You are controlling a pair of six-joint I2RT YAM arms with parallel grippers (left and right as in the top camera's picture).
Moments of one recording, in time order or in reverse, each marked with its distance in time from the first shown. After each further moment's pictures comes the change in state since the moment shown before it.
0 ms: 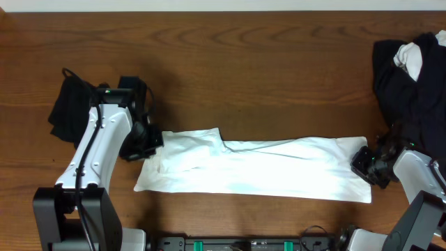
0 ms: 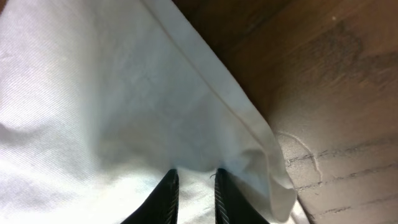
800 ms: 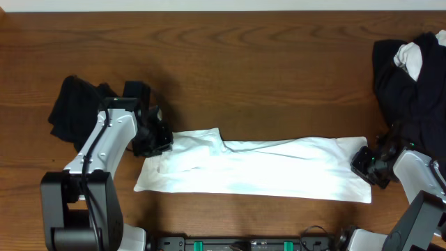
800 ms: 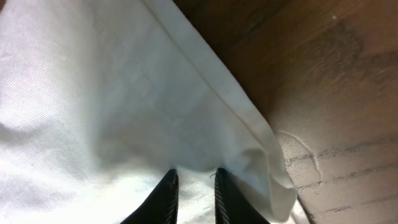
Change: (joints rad) left arm 0.000 0.053 -0.118 0.261 0.204 0.032; right arm 0.000 0.000 0.000 -0.002 0.000 0.000
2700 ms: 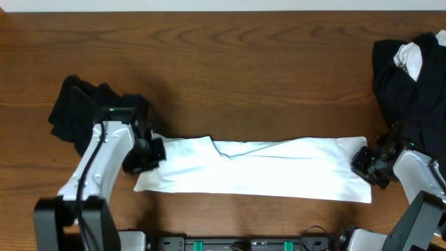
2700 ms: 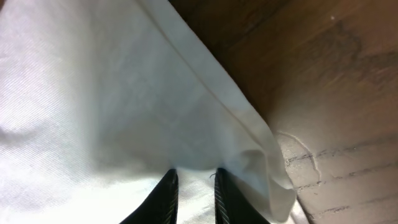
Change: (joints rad) left arm 0.000 -0.151 -0.052 -0.136 -0.169 -0.016; right arm 0.000 0.000 0.000 0.000 0.004 0.000
